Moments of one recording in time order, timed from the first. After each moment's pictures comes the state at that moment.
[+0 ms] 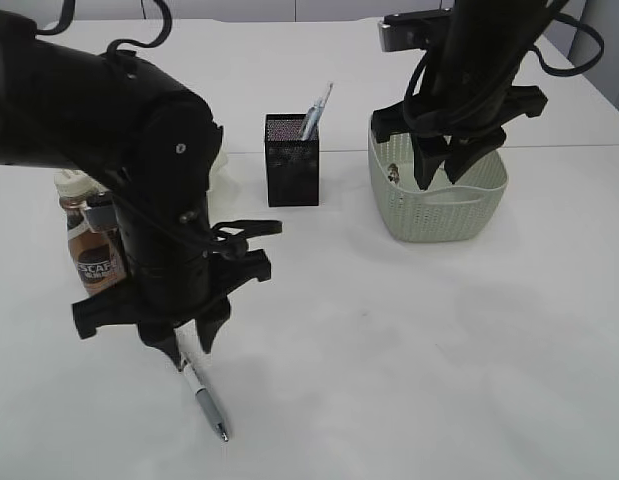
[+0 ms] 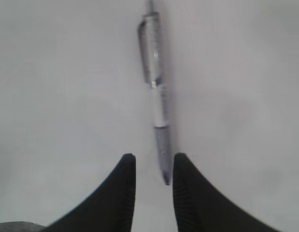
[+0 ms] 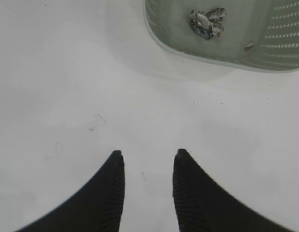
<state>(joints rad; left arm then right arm) -0.71 1.89 -1.28 0.13 1.05 -1.27 0.37 1.94 -1.74 -0.07 1.23 0.19</state>
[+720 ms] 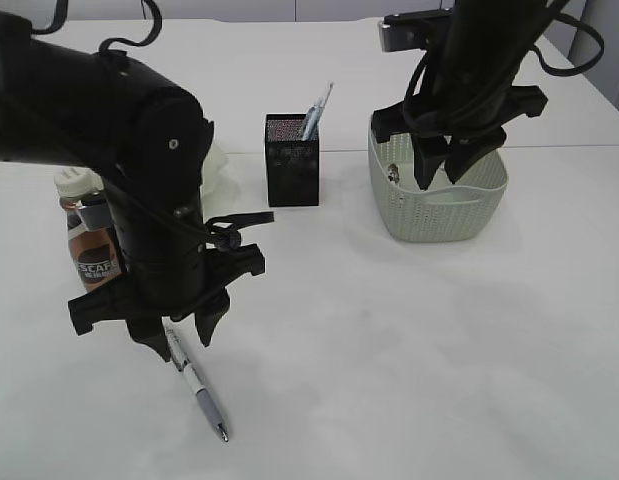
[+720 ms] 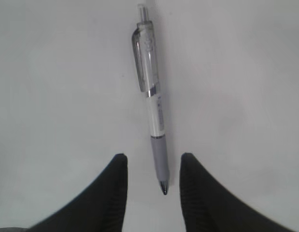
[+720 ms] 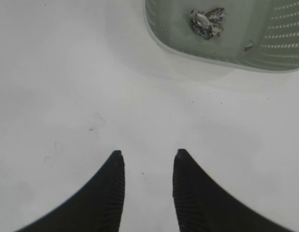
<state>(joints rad) -0.68 1.90 -1.28 0.11 1.01 -1.27 0.37 1.94 -1.74 -0.07 1.23 0.19</state>
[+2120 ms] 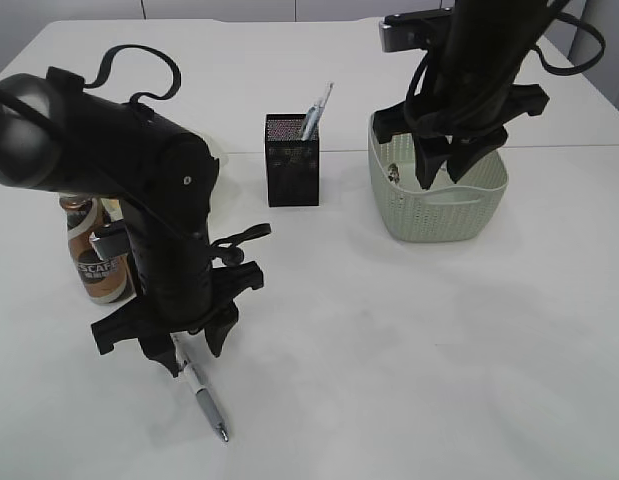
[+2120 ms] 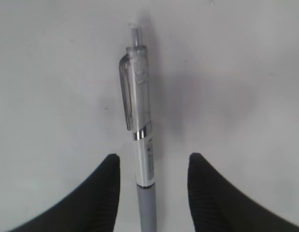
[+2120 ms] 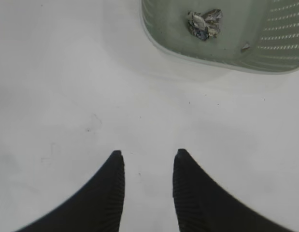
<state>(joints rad) -0.63 2.02 -1.28 0.08 0.90 -1.28 0.37 1.94 -1.74 -0.08 1.23 0.19</state>
